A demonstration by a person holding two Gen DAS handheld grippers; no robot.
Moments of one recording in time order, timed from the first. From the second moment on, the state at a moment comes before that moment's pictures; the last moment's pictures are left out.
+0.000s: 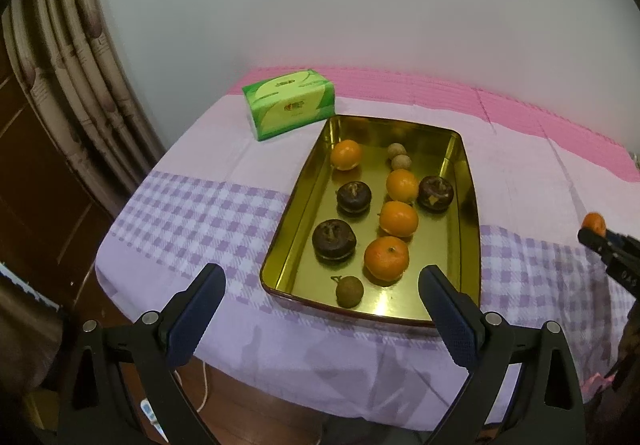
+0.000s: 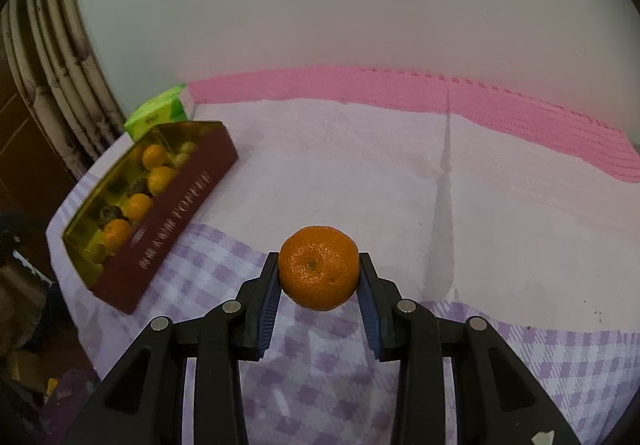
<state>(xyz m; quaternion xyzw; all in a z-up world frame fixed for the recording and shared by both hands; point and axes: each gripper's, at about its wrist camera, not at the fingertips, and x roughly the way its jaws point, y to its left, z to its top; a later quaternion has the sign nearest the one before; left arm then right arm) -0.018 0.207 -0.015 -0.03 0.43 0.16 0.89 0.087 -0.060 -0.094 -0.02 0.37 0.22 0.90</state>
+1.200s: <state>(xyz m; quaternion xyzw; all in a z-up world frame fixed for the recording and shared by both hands) -0.022 0.234 0.000 -0.02 0.38 0.17 0.91 0.081 0.131 -0.083 -0.10 0.38 0.39 0.83</state>
